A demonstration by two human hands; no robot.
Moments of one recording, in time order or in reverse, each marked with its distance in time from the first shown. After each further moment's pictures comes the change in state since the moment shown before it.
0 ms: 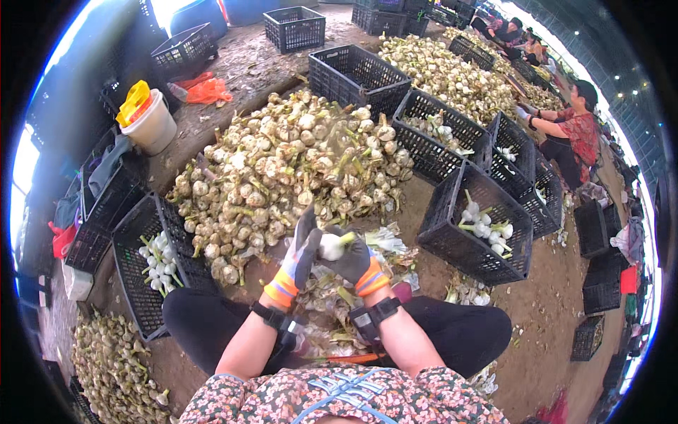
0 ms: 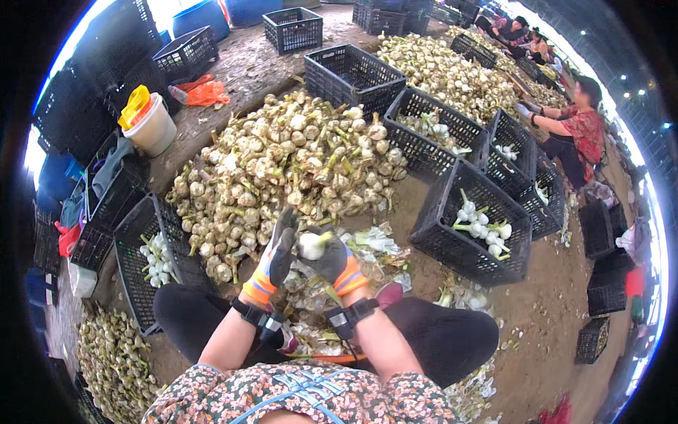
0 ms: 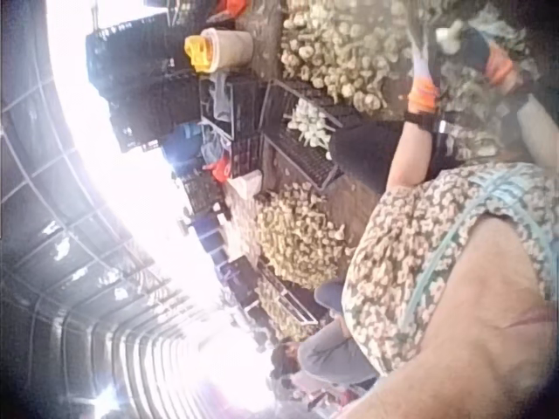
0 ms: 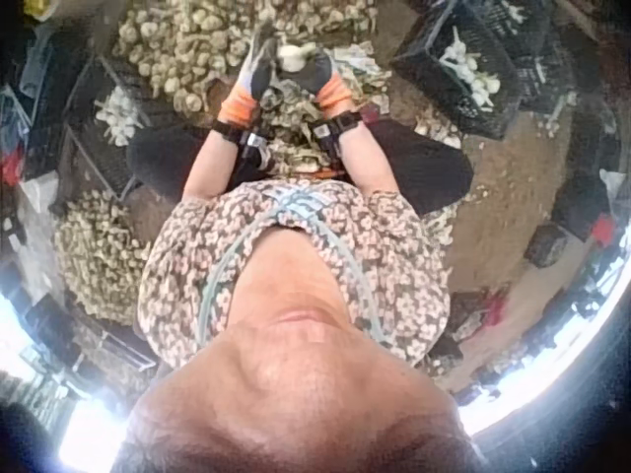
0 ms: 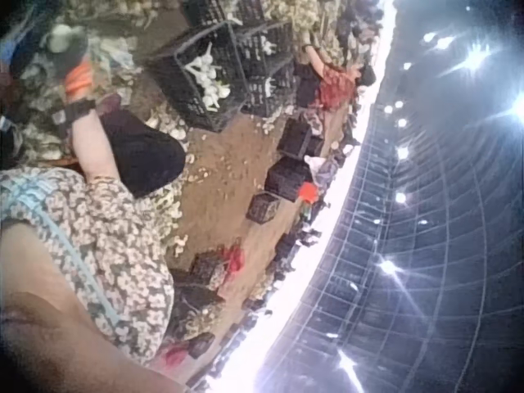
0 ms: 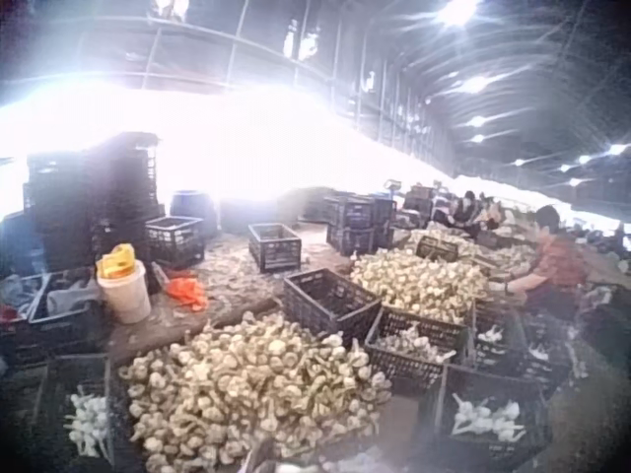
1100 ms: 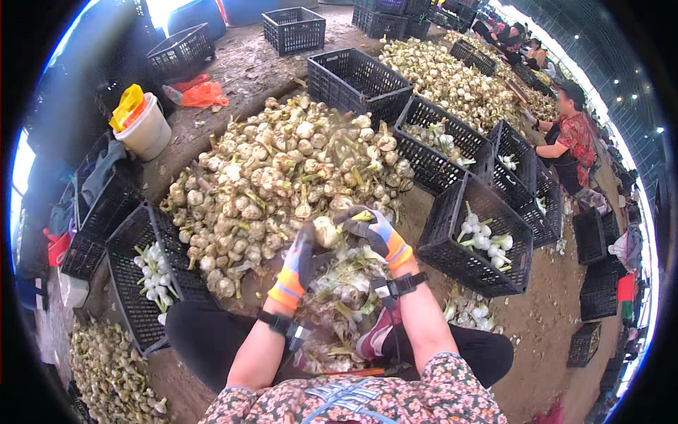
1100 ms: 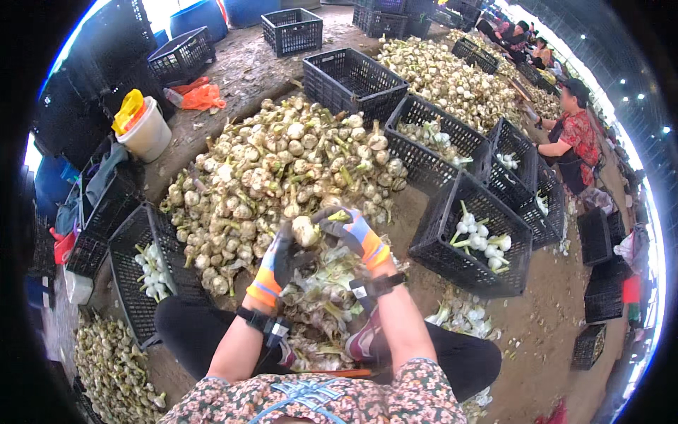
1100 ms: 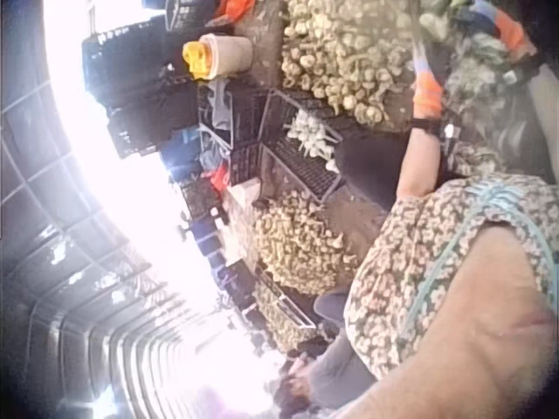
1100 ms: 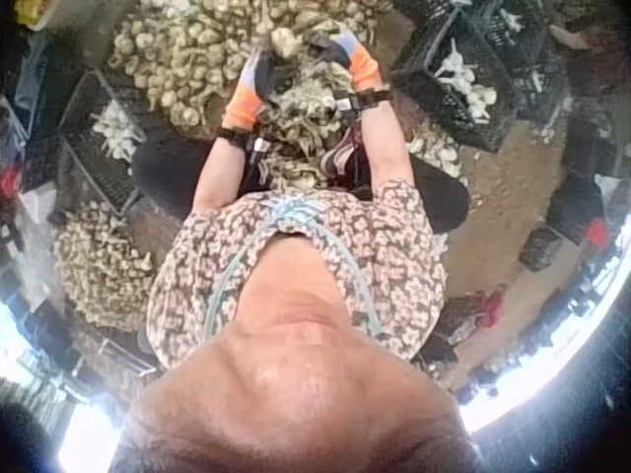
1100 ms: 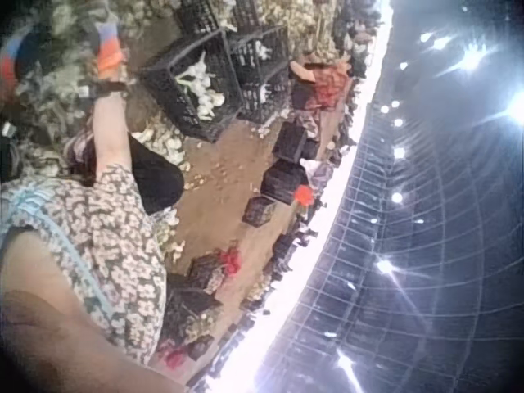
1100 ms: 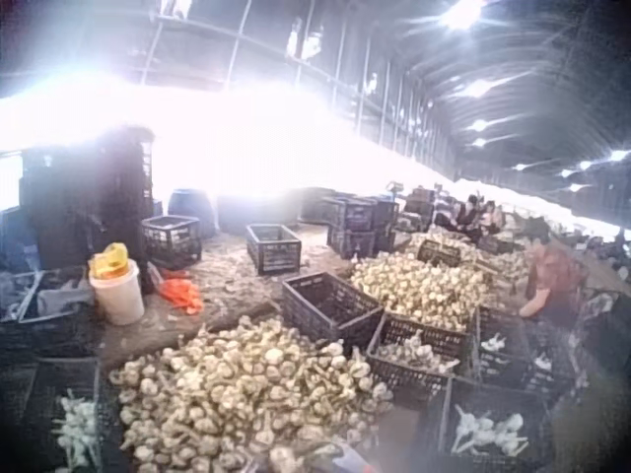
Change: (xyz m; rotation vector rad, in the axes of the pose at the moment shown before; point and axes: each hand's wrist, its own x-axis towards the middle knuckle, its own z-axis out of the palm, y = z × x) left_hand 0.045 -0.026 -0.005 -0.139 0.056 -0.177; right_hand 0.088 -0.047 -0.075 0.157 -0.224 0.321
